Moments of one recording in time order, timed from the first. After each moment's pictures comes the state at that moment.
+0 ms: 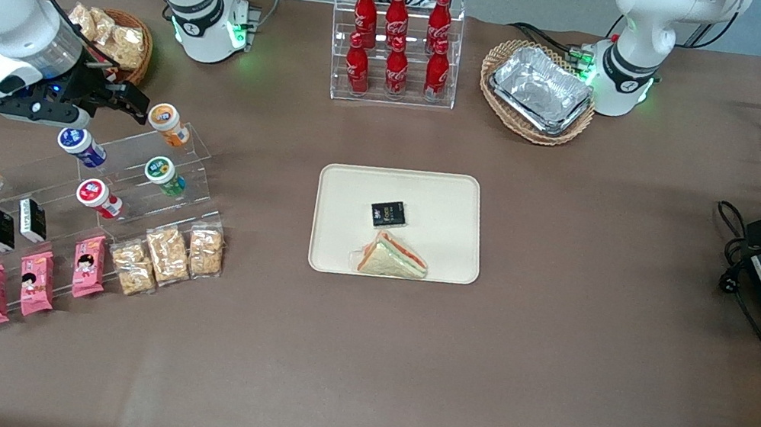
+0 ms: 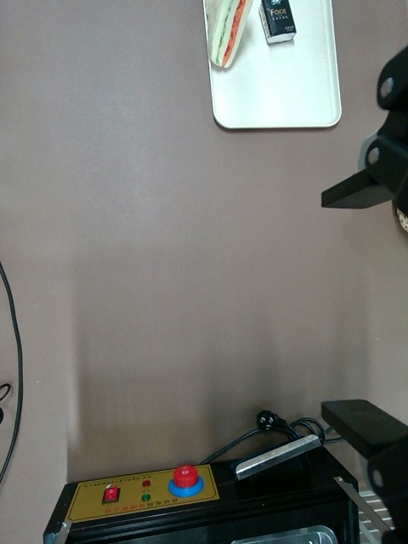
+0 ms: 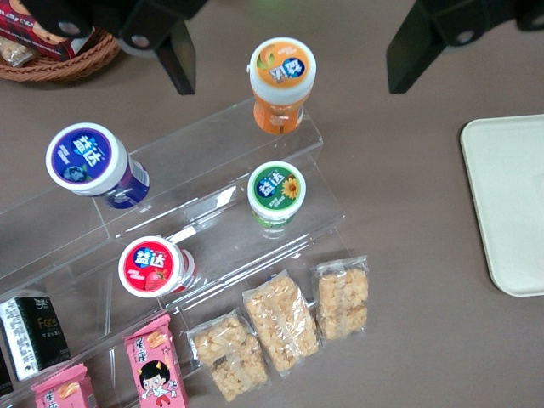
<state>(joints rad) 0.11 -0.28 -0.01 -2.18 0.05 1.84 0.14</state>
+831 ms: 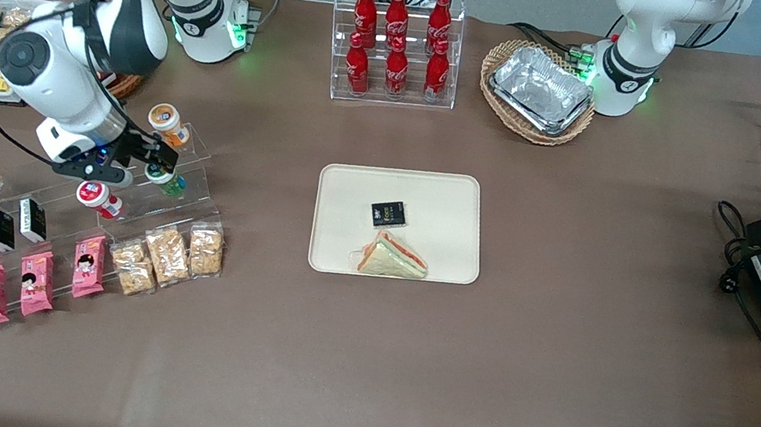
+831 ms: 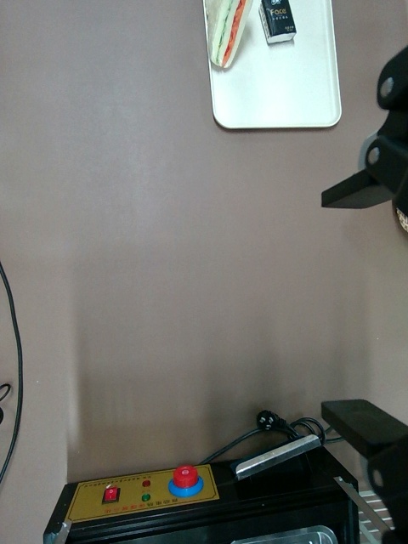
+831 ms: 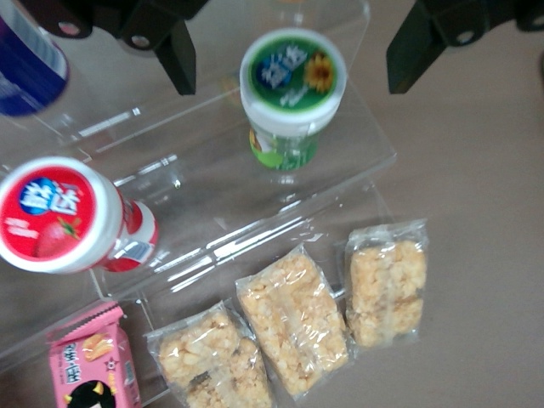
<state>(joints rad) 0.11 -0.07 -0.01 -2.37 0.05 2.24 0.11</state>
